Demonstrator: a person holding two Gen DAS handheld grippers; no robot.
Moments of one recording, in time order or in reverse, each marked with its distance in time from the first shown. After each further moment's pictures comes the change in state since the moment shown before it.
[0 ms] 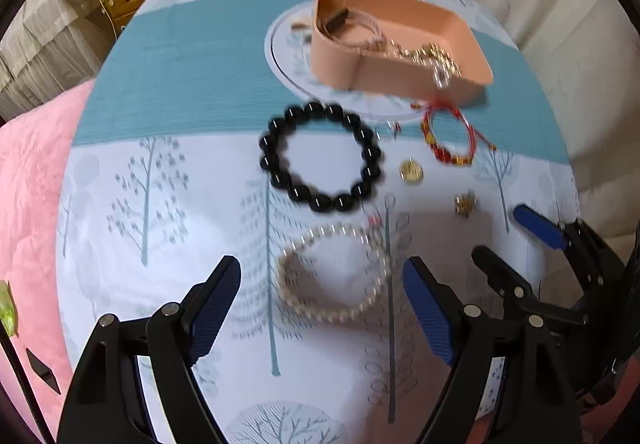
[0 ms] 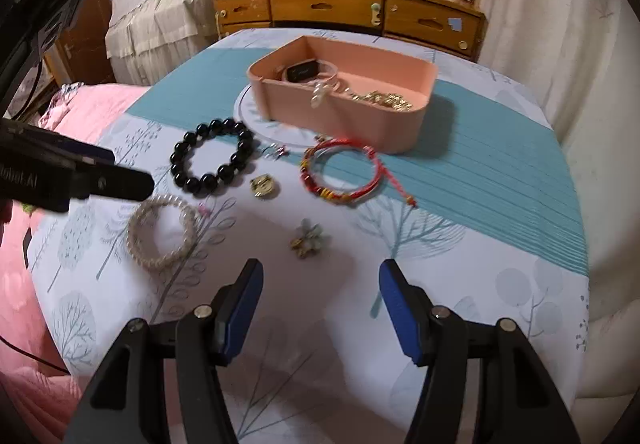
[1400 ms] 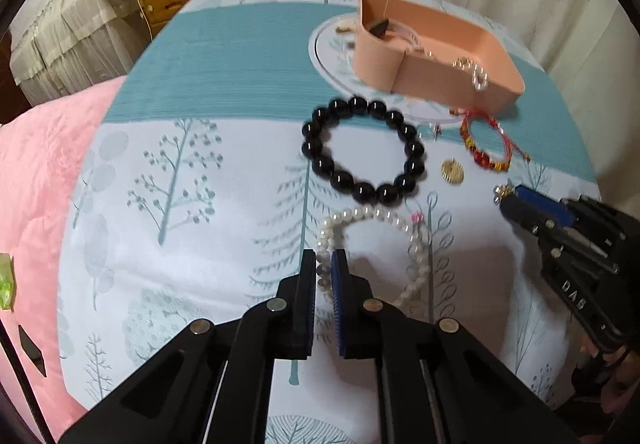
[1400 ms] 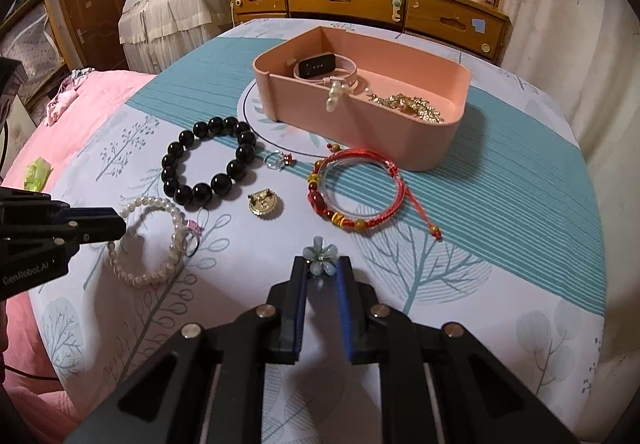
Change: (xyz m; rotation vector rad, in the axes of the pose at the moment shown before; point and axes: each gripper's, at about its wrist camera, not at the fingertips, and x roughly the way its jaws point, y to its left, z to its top) left arm 0.003 0.016 -0.025 -0.074 -0.140 0.084; right arm 0.027 -0.004 0.022 -0.037 0.011 0.040
